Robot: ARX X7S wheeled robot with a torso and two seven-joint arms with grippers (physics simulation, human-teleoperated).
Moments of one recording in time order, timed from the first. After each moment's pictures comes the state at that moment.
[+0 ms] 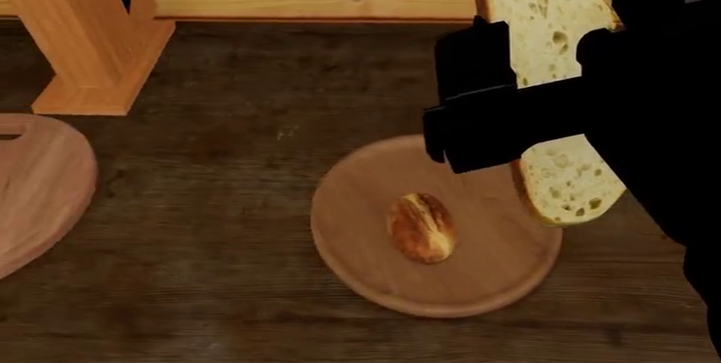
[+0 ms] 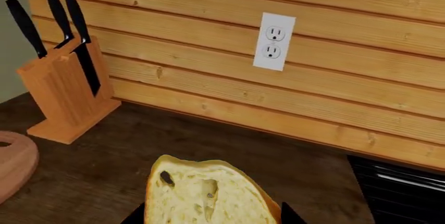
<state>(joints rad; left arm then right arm) -1.69 -1.02 0.70 0.30 -1.96 -1.03 -1.05 1.63 0.97 -0.76 -0.38 2.04 0.93 1.01</state>
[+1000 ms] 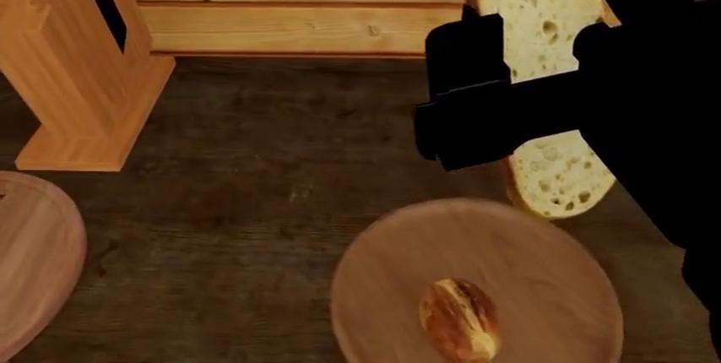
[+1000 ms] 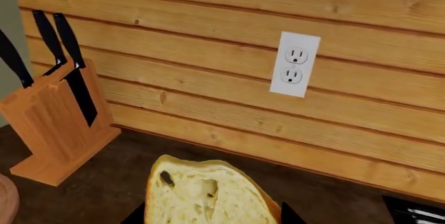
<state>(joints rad) -1.74 -0.97 0.73 0.24 -1.93 -1.05 -1.04 1.61 0.97 -0.74 -0.40 2.03 0.90 0.98</state>
